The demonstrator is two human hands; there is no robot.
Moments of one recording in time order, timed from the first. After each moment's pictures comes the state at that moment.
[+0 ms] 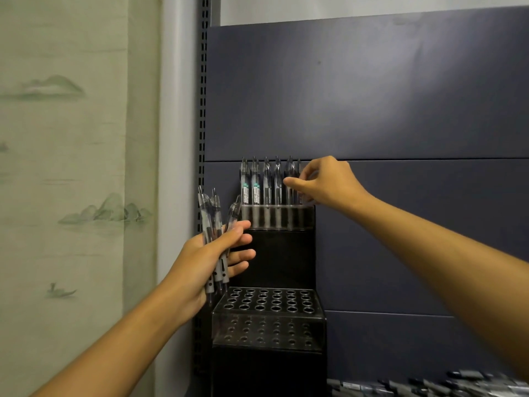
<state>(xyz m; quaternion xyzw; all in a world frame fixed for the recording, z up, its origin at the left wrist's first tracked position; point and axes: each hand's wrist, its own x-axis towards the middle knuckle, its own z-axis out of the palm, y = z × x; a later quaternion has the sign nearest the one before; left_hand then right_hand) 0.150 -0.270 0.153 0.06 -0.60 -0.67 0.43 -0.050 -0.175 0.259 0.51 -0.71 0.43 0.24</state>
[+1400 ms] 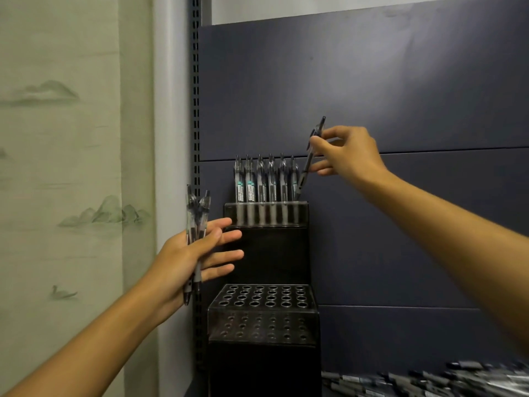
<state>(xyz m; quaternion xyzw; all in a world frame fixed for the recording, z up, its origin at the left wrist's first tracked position) 0.162 -0.284 0.151 0.05 -0.65 -0.63 0.42 -0.054 -0.140 0.276 0.50 -0.59 0.61 0.18</state>
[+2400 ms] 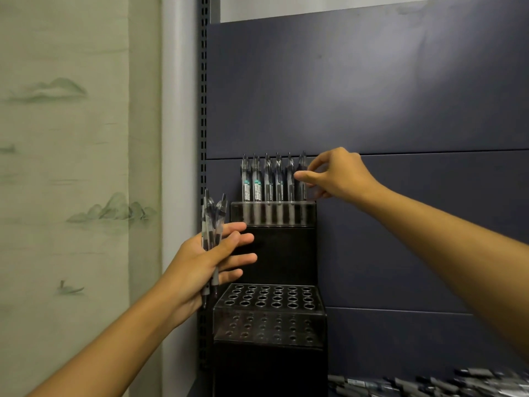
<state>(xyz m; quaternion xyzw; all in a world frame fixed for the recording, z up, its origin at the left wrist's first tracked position) 0.154 -0.275 0.144 0.05 -0.64 -0.63 0.43 -0.060 -0.165 0.262 0.51 -0.71 0.44 0.22</state>
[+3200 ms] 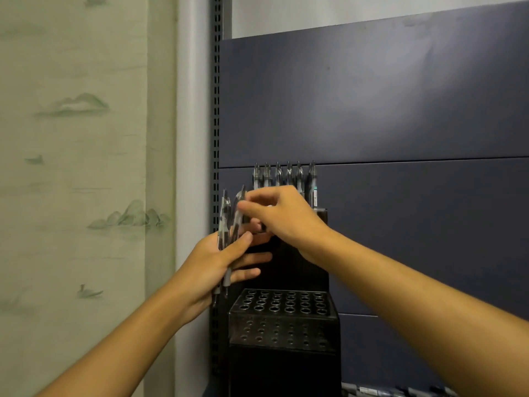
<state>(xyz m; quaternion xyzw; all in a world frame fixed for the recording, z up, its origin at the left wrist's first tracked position) 0.164 -0.269 0.155 0.02 -0.68 -0.61 0.40 0.041 -0.191 0.216 0.63 -0.56 0.54 0.00</state>
